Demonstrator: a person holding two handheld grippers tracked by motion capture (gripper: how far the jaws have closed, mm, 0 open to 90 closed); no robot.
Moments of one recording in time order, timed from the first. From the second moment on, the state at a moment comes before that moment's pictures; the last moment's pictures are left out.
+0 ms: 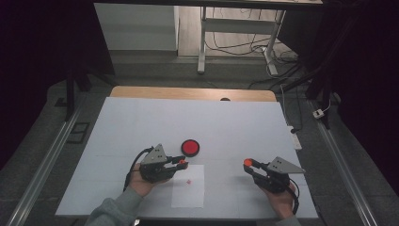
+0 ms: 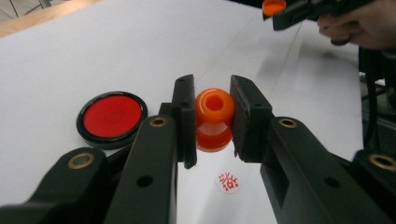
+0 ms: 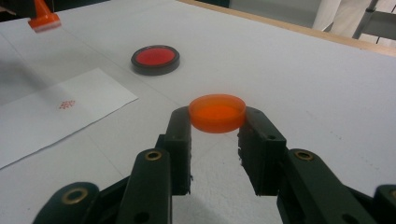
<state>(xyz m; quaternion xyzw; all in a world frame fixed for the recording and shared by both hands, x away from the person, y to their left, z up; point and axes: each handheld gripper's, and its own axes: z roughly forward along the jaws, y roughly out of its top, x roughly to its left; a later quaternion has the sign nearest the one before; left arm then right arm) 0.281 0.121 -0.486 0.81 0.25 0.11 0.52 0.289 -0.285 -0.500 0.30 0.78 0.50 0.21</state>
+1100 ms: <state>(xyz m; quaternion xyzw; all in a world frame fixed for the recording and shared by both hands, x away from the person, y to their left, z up) 0.284 0.139 -0.466 0.79 0.27 0.09 0.54 0.291 -0.283 -0.504 0.30 0.79 0.50 0.20</state>
